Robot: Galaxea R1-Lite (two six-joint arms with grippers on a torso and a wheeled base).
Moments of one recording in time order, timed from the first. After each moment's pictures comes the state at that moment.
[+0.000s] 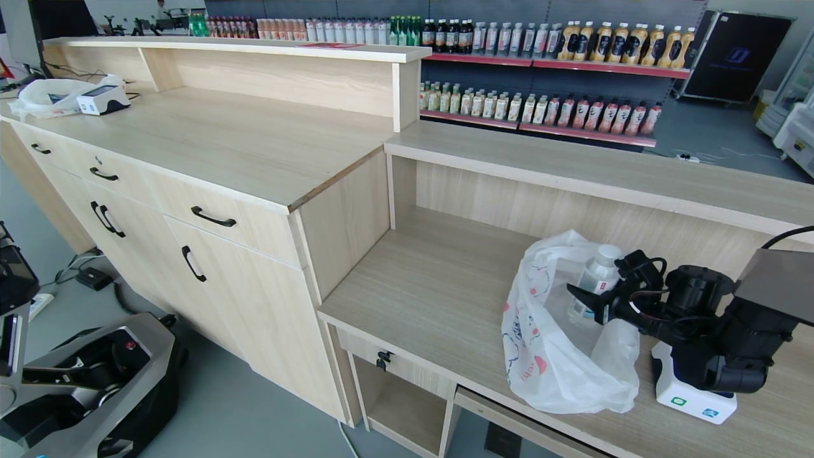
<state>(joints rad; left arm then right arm) 0.00 0.00 0.00 0.00 0.04 -0.01 -0.13 2.39 -0.81 -1.42 0.54 -0.30</state>
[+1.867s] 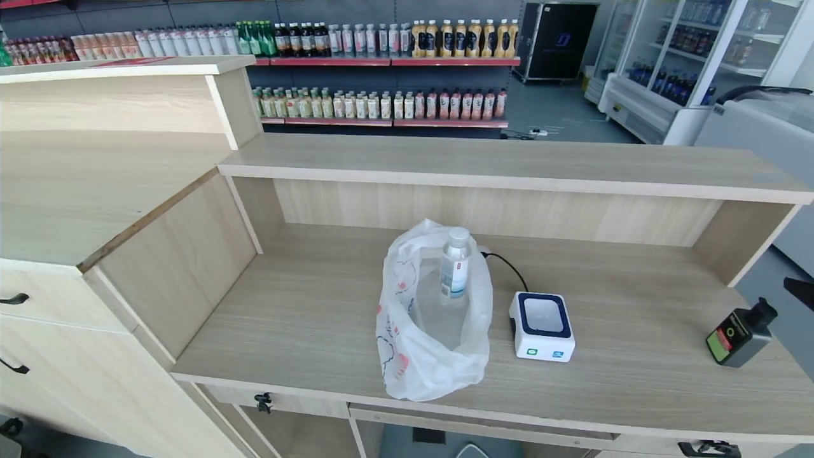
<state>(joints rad) 0.00 0.00 0.00 0.00 0.04 -0.01 -0.54 1.30 -0.57 -0.44 0.20 -0.40</state>
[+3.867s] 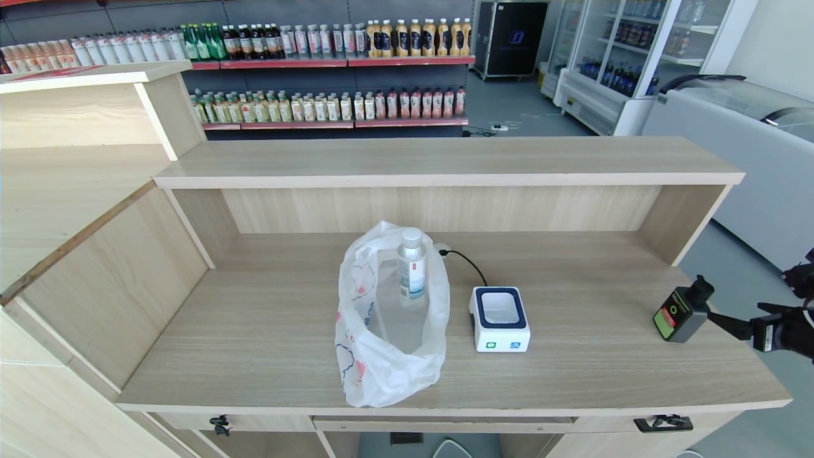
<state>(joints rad) 0.00 0.00 0.00 0.00 0.04 -0.01 -0.66 2.10 -0.72 -0.93 0.64 -0.46</state>
